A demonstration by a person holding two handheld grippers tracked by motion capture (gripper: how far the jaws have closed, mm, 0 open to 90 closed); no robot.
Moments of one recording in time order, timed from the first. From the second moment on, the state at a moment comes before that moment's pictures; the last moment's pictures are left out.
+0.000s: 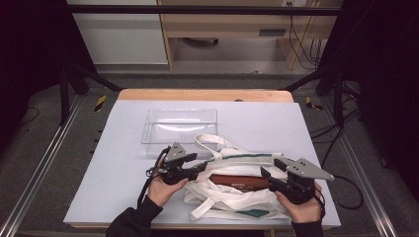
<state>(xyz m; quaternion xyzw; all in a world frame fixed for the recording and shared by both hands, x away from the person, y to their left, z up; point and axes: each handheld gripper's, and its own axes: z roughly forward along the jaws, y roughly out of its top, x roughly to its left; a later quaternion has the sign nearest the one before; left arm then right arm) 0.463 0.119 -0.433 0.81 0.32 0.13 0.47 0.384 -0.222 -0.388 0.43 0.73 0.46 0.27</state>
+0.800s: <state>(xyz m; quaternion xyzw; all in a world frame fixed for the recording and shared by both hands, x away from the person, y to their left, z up) 0.459 0.108 -0.434 0.82 0.33 0.12 0.45 0.437 -0.253 -0.414 0.43 0.75 0.41 0.28</state>
